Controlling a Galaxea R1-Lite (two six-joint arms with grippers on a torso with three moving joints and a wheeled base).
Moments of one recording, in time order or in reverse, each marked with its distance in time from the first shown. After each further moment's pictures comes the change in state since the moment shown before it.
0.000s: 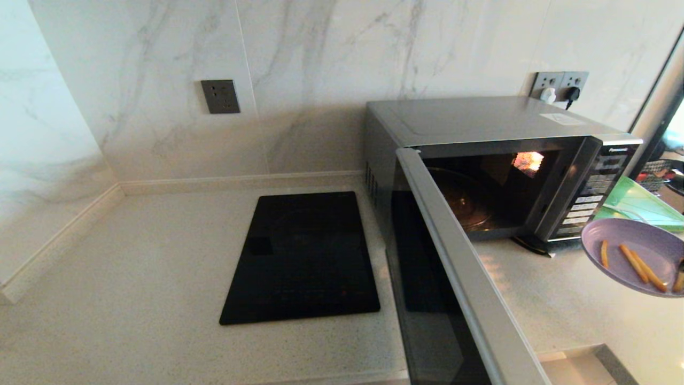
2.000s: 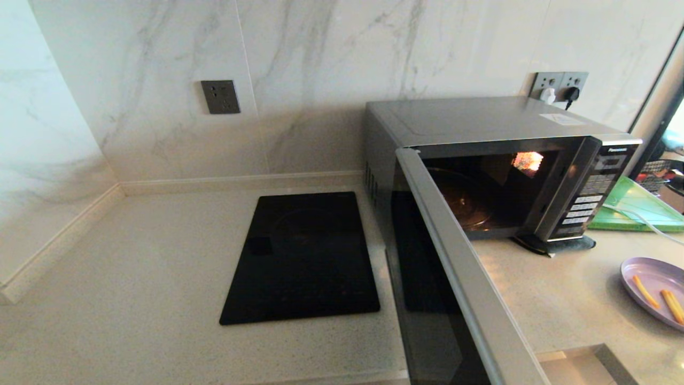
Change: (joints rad) left arm 0.000 0.000 0.000 0.000 0.000 0.000; right arm -0.217 0.264 -0.060 -0.072 0.008 -0.127
